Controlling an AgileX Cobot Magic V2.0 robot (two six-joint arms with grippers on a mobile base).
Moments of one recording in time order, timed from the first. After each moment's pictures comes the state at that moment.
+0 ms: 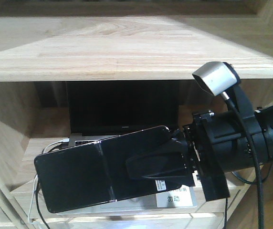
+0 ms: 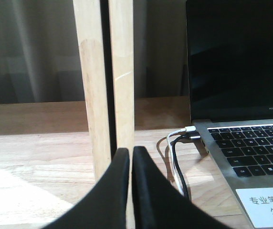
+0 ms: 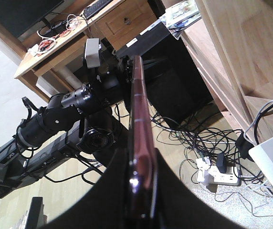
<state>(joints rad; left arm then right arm) 0.00 -0.02 0.03 -0.14 0.23 0.14 0.35 1.23 -0.91 1.33 1.20 -1.07</state>
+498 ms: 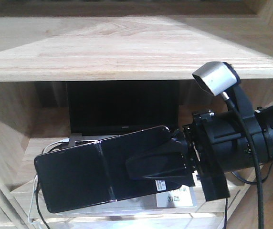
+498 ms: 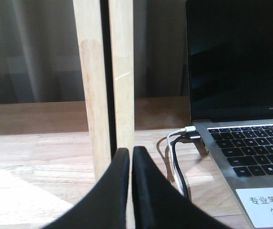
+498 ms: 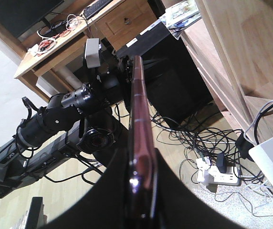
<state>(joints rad) 0.00 -0.02 0.03 -0.14 0.23 0.14 0.35 1.23 -0.91 1.33 1.20 -1.07</state>
